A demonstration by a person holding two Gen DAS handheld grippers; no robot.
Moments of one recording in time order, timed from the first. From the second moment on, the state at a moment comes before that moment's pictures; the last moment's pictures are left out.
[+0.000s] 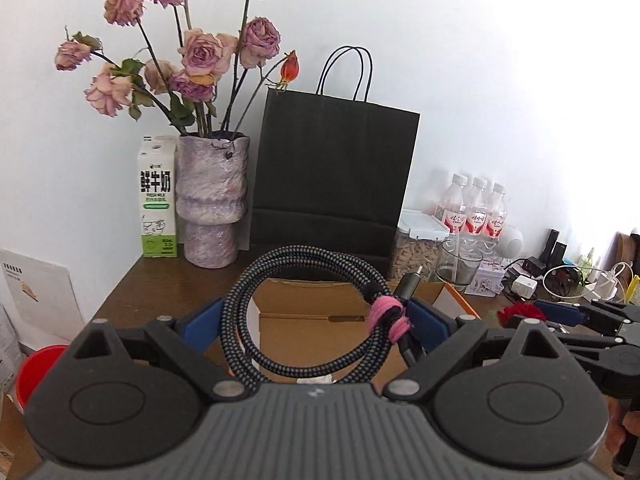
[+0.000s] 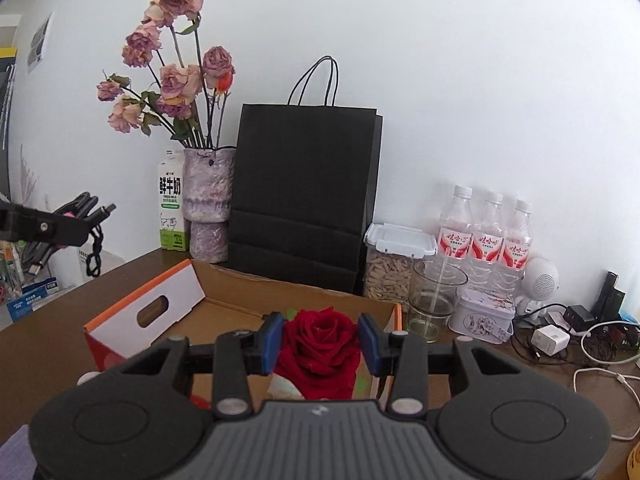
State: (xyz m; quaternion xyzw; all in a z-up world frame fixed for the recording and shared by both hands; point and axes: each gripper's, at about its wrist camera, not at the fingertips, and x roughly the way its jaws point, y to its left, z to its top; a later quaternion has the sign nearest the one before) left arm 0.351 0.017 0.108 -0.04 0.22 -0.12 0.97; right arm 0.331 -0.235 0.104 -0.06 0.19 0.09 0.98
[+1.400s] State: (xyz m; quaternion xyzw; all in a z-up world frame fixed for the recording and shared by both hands) left arm 0.507 -0.033 0.017 -0.02 0.41 -0.07 0.91; right arm 0.499 -0.230 0.039 -0.03 0.38 0.09 0.92
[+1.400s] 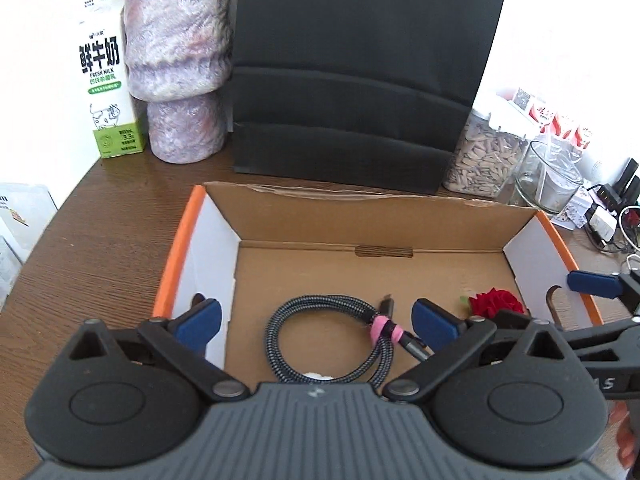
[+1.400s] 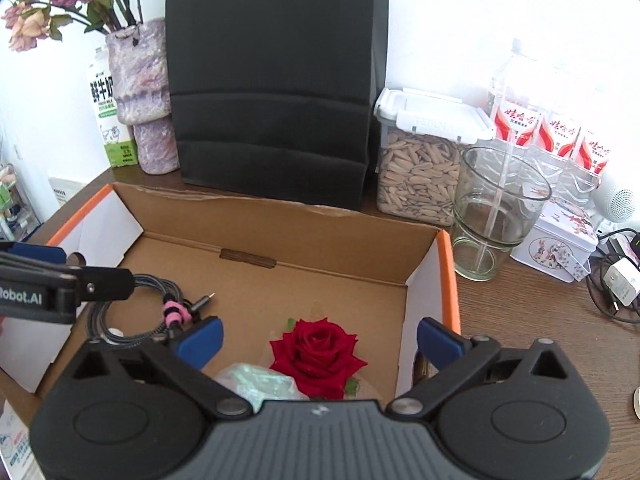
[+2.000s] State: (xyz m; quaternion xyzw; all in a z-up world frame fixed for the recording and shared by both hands) left arm 0.407 0.008 0.076 0.01 0.30 -0.09 0.95; right arm 0.391 -0.252 0.093 -0.02 0.28 0.10 0.95
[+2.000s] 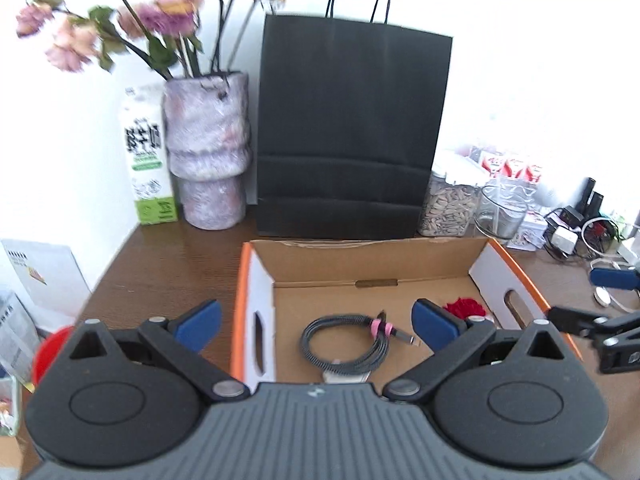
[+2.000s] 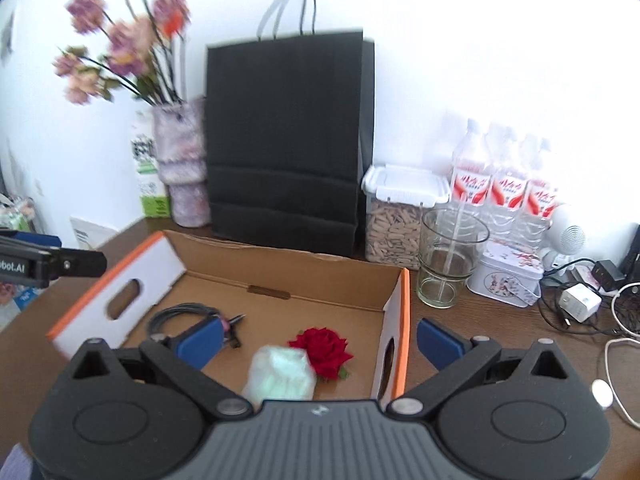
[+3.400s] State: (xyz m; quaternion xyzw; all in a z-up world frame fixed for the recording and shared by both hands) left arm 0.217 0.024 -0.004 -0.03 0.40 -0.11 0.91; right arm 0.159 -0.208 0.020 -0.05 0.30 0.13 0.94
